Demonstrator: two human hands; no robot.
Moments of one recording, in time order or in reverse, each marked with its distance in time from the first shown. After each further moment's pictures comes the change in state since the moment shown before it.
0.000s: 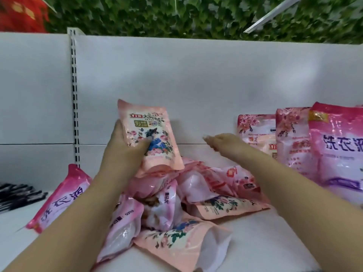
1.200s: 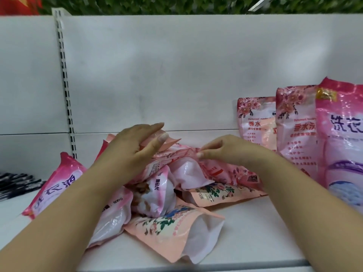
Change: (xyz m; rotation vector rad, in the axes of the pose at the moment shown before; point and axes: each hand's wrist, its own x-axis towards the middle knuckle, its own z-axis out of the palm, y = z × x) left_hand -0.015 -0.009 0.001 0.501 -0.357 0.398; right_hand -0.028 0.021 0.000 -0.033 -0.201 -0.066
